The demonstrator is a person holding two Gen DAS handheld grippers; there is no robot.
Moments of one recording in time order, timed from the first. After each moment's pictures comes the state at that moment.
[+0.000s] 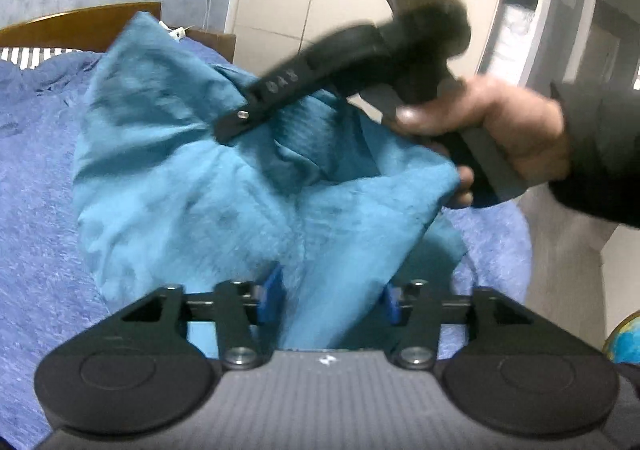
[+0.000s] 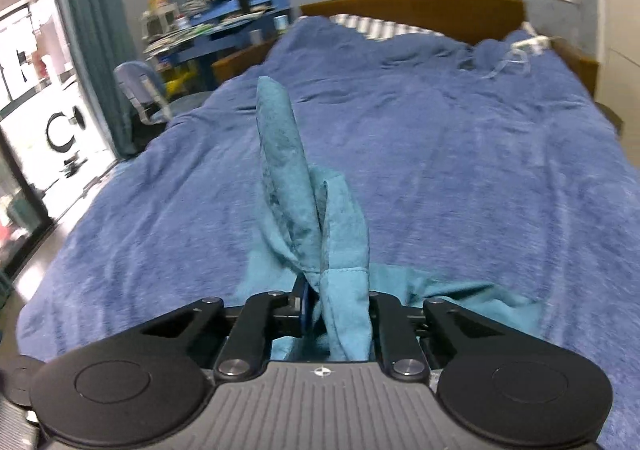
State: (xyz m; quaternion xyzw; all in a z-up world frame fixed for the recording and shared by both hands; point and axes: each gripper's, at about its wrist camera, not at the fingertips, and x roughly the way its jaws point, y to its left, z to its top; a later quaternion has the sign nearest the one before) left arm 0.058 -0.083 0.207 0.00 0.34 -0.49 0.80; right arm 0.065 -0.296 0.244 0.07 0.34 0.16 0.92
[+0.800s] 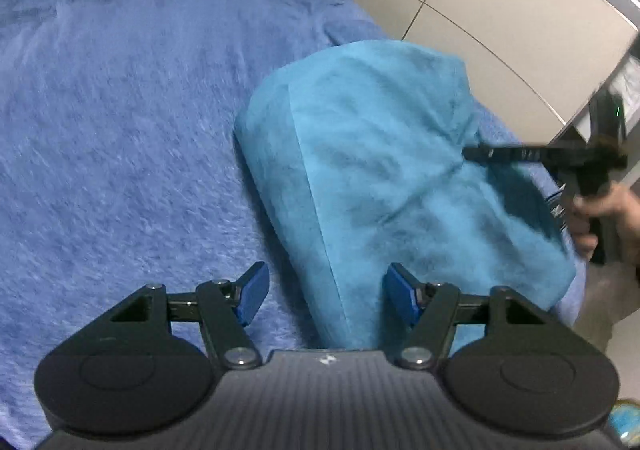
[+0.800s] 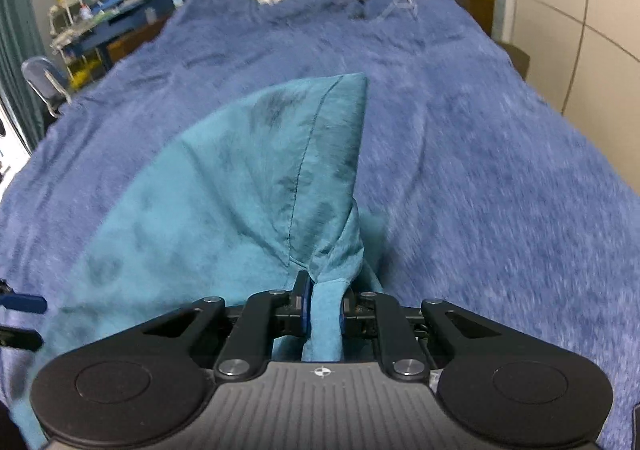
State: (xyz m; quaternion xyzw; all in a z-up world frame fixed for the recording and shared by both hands) left arm 0.161 -0.020 0.150 -0.08 0.49 -0.36 0.79; right arm 0.059 -0.439 0.131 0.08 0.40 0.03 0.91
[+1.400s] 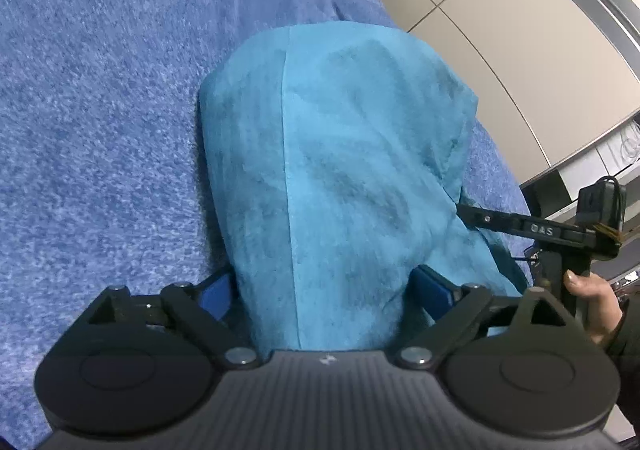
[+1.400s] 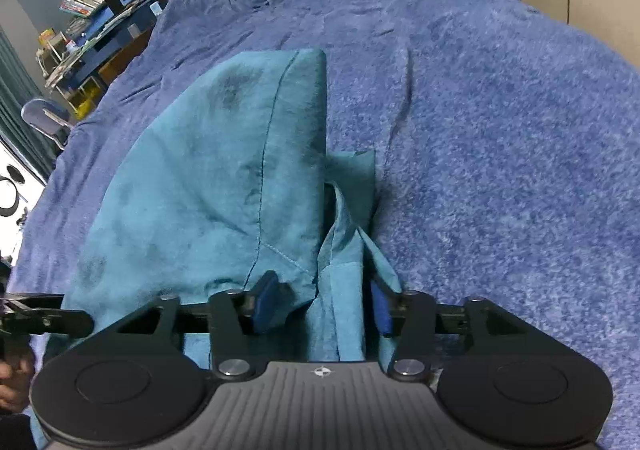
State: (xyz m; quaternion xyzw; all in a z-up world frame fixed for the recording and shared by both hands) left arm 0.215 -0.080 0.083 -0.18 0.55 -0.37 0.73; right arm 0.070 -0.486 0.068 0.20 0.43 0.07 0.88
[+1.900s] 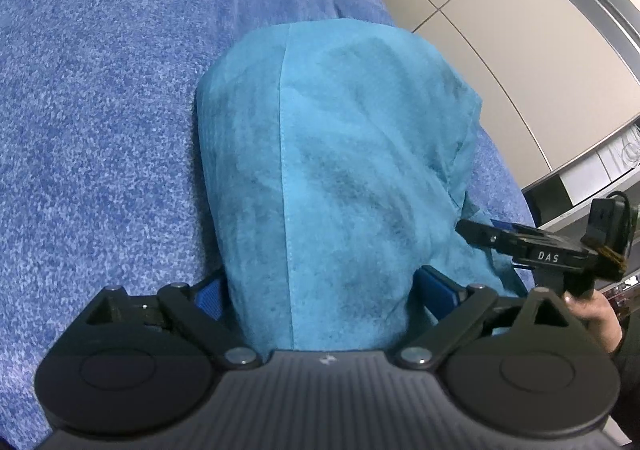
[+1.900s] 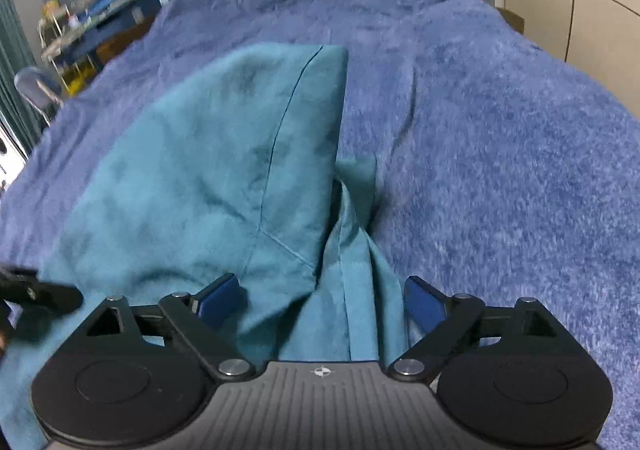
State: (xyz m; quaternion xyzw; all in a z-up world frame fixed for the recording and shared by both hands) left arm 0.212 -0.090 0.078 -0.18 0.54 -0.37 0.74; right arm 0.066 -0.450 0.070 0.12 0.42 0.03 0.90
